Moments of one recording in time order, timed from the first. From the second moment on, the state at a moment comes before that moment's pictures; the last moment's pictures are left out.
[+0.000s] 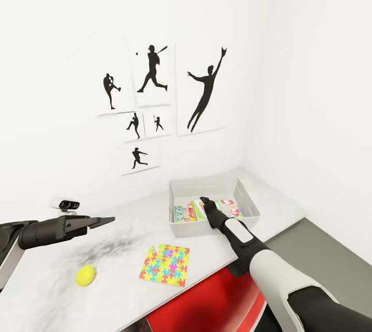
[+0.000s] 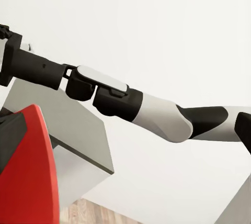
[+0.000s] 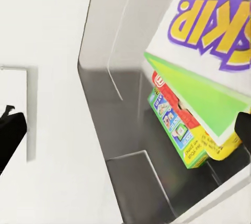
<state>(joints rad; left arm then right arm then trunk) -0.44 0.45 0.12 -1.33 0.47 1.04 -1.57 -0.85 0.12 0.21 -0.39 -1.36 0.14 0.04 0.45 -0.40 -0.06</state>
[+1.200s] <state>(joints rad) -0.44 0.45 0.11 -1.34 0.46 1.04 -1.57 -0.68 0.01 0.22 -0.99 -1.35 0.42 0.04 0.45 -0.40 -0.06</state>
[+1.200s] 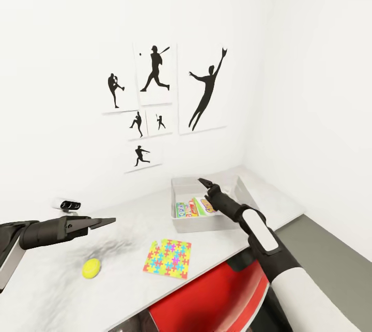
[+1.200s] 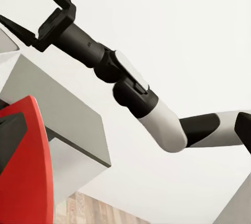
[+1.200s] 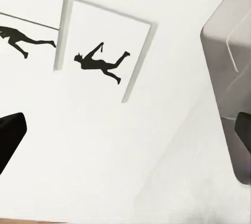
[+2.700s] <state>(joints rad) -0.44 0.45 0.11 -1.35 0.46 1.04 -1.57 -0.41 -0.17 0.23 -1.46 -1.35 0.57 -0.02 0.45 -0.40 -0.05</state>
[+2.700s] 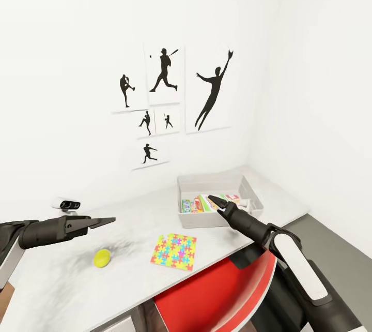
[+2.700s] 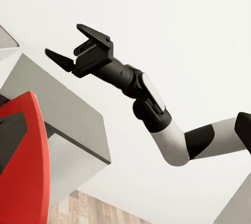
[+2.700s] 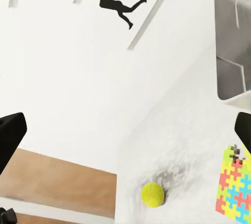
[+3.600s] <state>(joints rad) -0.44 0.45 0.12 -1.35 0.45 1.04 -1.57 -0.41 -0.17 0.25 -1.52 -1.20 0.61 -0.17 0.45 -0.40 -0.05</state>
